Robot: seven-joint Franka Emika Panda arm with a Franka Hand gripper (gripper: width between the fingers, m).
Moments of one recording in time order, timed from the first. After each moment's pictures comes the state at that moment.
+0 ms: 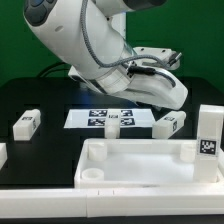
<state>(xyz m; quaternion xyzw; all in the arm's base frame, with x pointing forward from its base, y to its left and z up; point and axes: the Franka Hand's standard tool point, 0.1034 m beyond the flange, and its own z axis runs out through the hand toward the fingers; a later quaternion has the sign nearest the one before) 0.456 0.050 0.067 -0.84 0.36 0.36 0.19</state>
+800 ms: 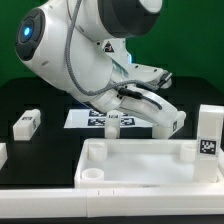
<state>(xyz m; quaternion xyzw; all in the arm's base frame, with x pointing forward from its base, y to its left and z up) 0.445 0.050 0.038 -0.81 0.39 0.39 0.21</state>
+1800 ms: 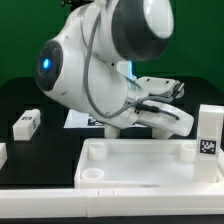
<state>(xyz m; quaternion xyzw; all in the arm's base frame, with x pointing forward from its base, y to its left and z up) 0.432 0.083 0.014 -0.79 0.36 0.42 0.25</state>
